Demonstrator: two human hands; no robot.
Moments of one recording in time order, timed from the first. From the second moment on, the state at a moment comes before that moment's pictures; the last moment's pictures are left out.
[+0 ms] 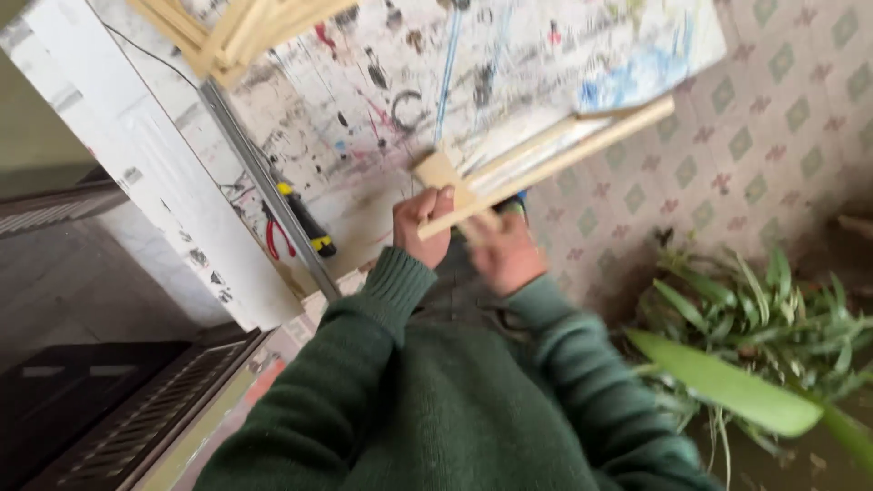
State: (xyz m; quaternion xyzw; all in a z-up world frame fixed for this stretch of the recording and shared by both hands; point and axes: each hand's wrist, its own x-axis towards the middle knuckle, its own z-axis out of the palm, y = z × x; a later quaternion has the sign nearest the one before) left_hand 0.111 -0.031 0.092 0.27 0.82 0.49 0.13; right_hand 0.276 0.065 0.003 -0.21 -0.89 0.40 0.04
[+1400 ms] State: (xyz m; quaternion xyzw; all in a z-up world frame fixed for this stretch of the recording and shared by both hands) left_hand 0.105 -0.039 0.061 0.30 0.85 0.42 0.12; right_hand 0.286 0.168 -0.021 -0.22 -0.93 0.30 0.04
